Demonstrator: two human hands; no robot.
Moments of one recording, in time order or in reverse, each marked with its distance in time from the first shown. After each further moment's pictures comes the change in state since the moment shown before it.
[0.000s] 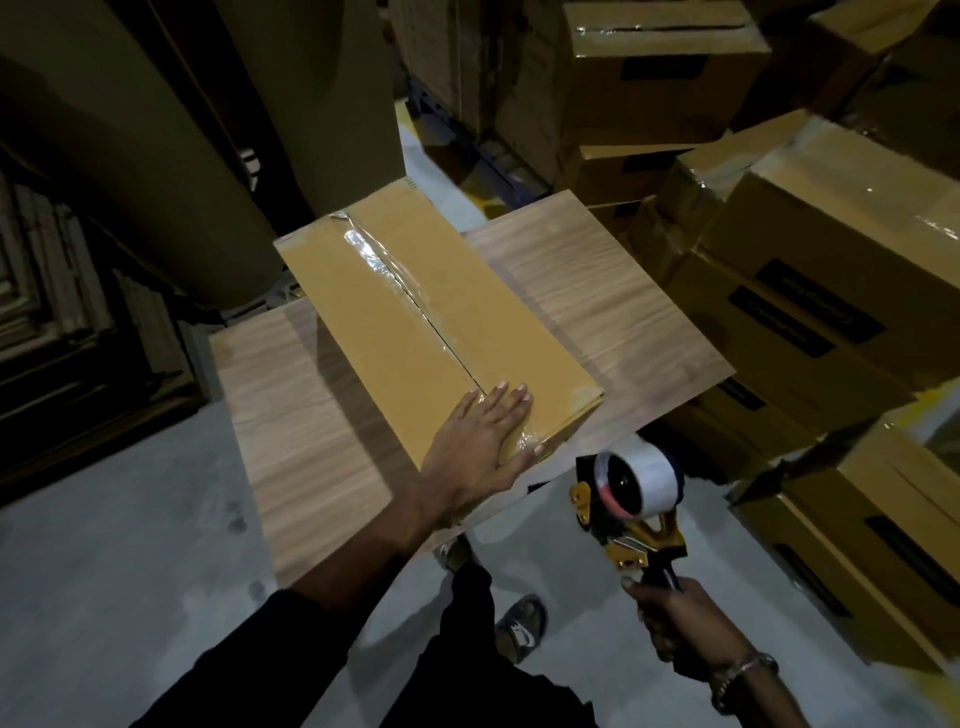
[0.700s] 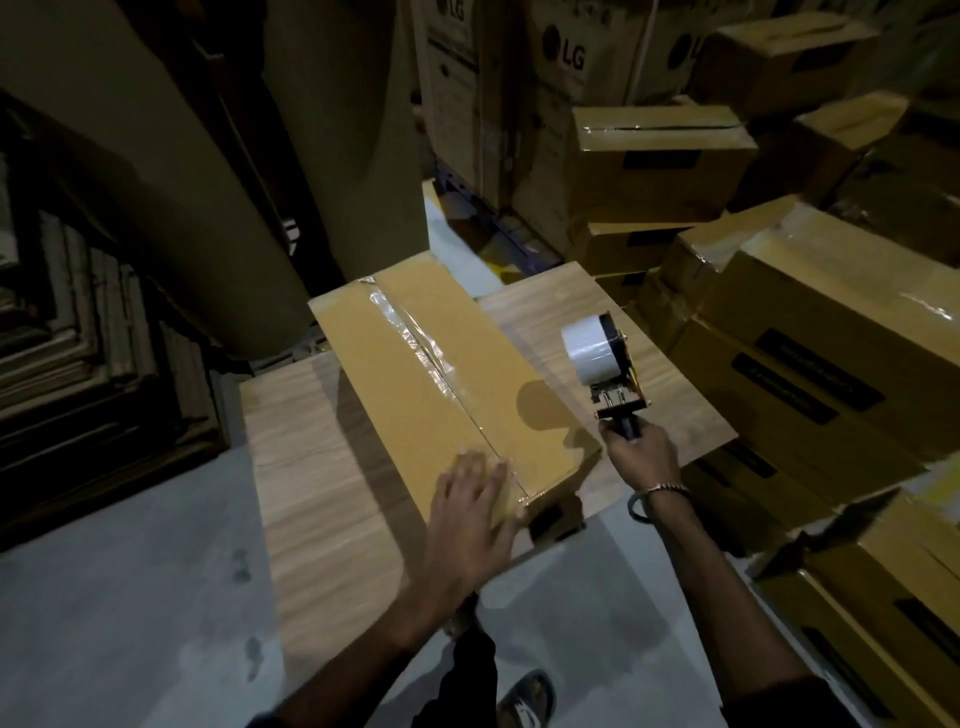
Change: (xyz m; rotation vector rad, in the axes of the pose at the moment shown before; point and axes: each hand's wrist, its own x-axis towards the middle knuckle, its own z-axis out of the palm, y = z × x) left_hand -0.049 0.037 0.006 -0.182 0.195 -0.306; right_hand 0.041 -0.198 0.049 -0.352 0.451 -0.682
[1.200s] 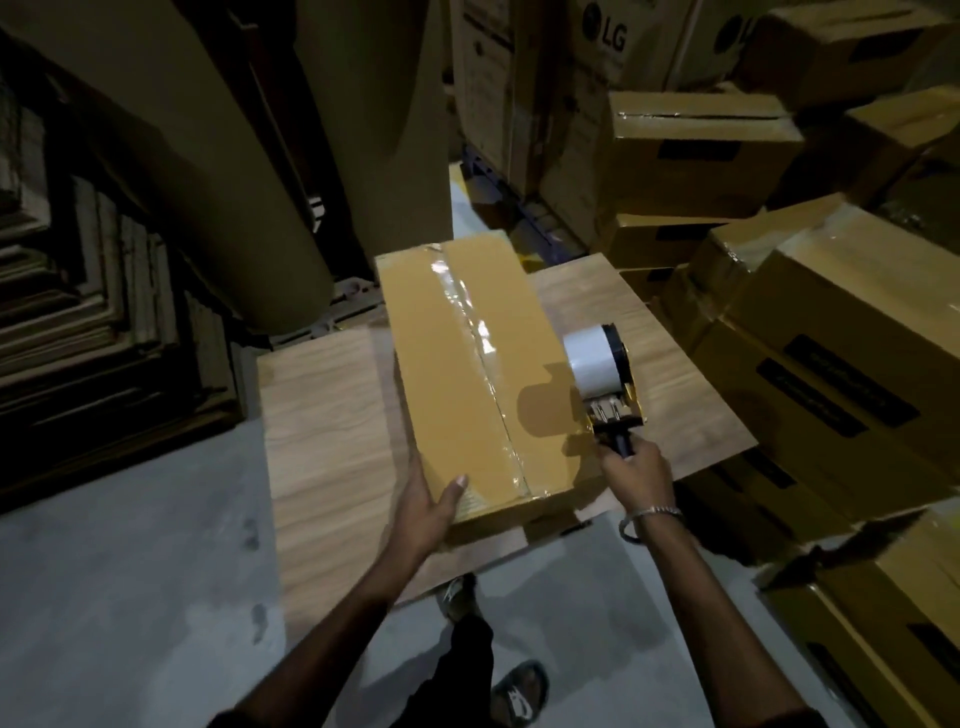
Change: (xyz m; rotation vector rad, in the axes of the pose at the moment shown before) left_hand -0.005 -0.042 -0.019 -0.754 0.112 -0.530; right_hand -0.019 0.009 0.018 -0.042 -0.099 0.027
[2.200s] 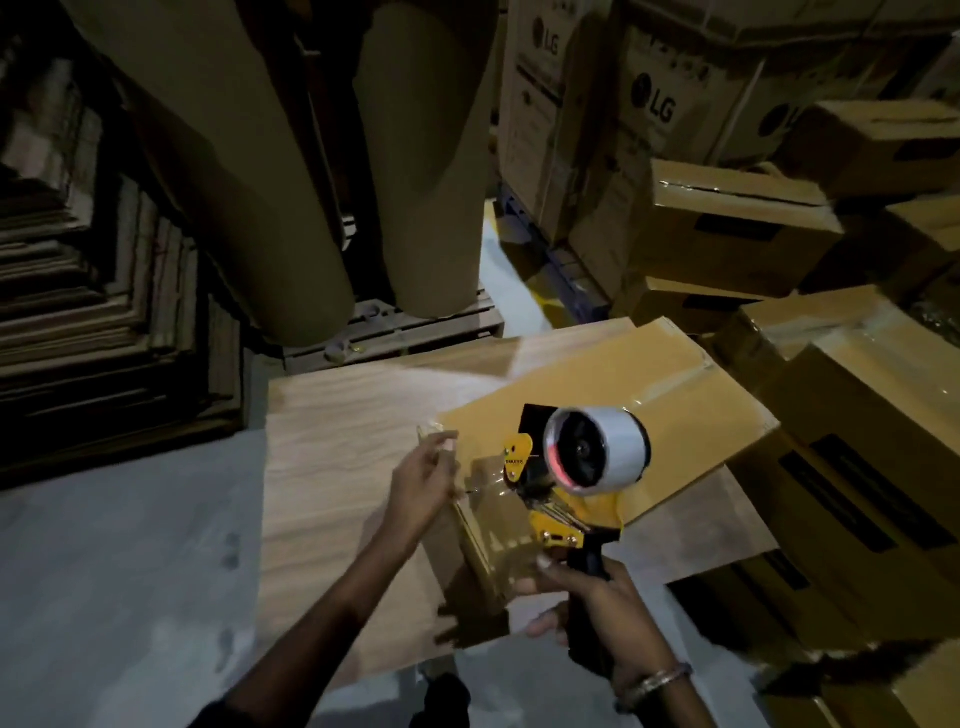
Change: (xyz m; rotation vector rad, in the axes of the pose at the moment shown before) left_hand 0.089 0.074 -0.027 -0.200 0.143 0.004; right_hand -0.073 -0.072 0.012 0.472 -0.565 0.241
